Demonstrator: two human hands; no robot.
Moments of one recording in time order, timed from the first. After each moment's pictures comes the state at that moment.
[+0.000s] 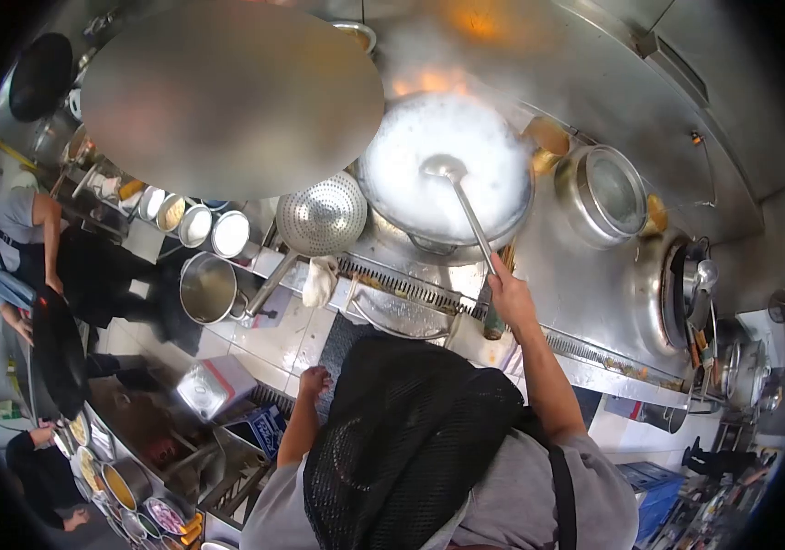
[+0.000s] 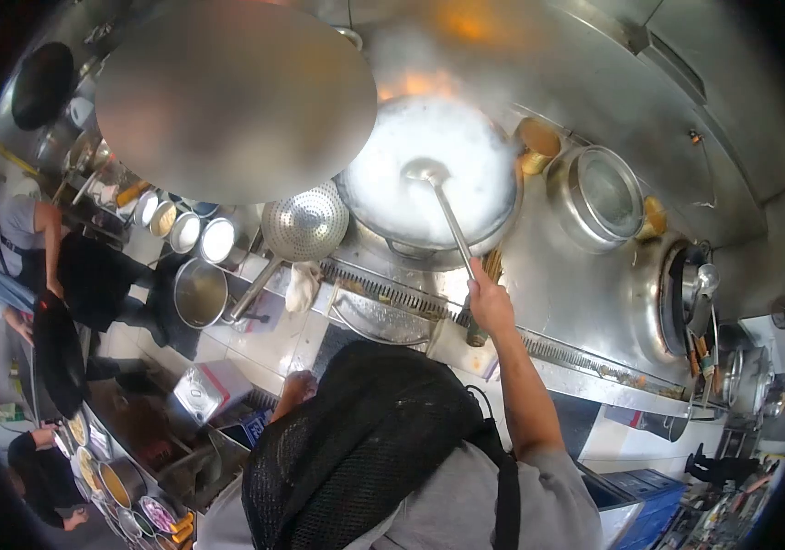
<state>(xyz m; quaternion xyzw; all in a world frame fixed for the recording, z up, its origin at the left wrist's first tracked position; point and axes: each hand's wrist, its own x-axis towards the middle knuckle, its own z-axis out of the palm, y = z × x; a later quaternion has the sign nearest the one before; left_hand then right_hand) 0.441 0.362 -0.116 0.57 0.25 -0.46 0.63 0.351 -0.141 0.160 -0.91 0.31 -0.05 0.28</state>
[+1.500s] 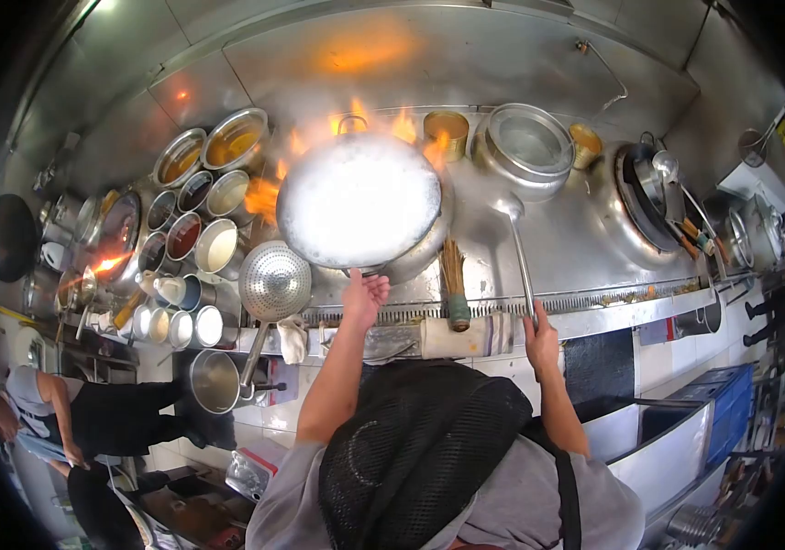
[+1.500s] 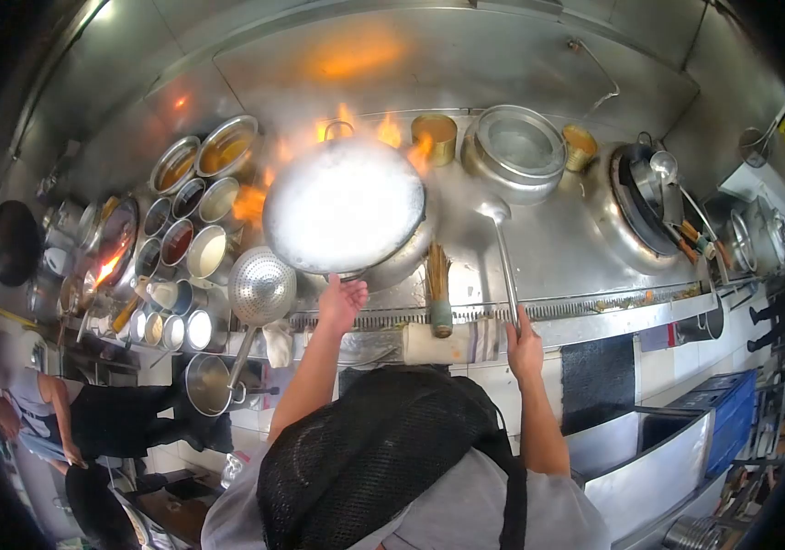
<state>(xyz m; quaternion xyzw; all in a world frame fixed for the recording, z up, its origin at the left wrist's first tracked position) 0.519 0.001 0.106 0.48 0.03 -0.49 0.73 0.138 -0.123 0.137 -0.77 0.53 -0.22 0.27</state>
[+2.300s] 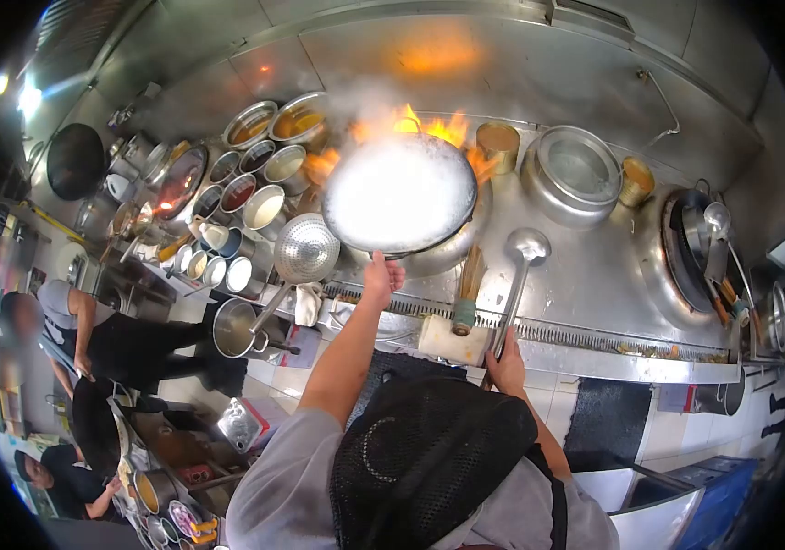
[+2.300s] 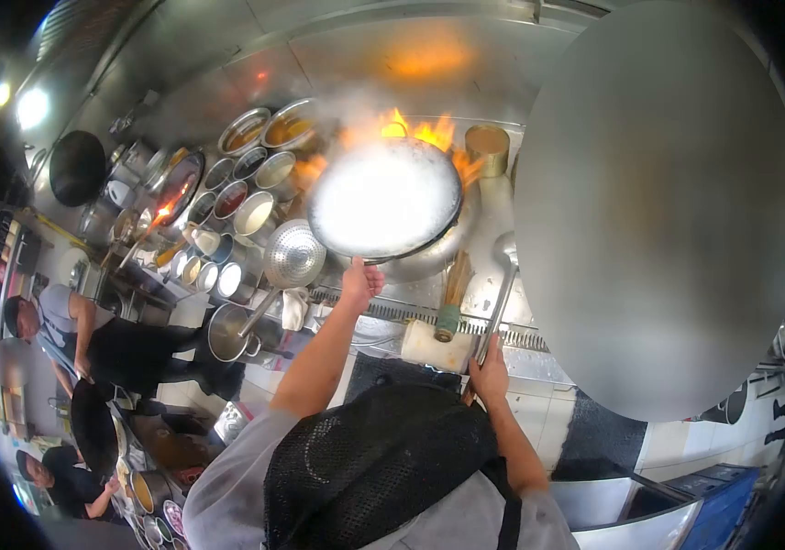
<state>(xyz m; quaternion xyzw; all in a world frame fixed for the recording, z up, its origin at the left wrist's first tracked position) 0.496 -0.020 0.121 0.64 0.05 -0.35 0.68 0.151 -0.111 0.052 -0.83 0.42 -0.14 0.34</state>
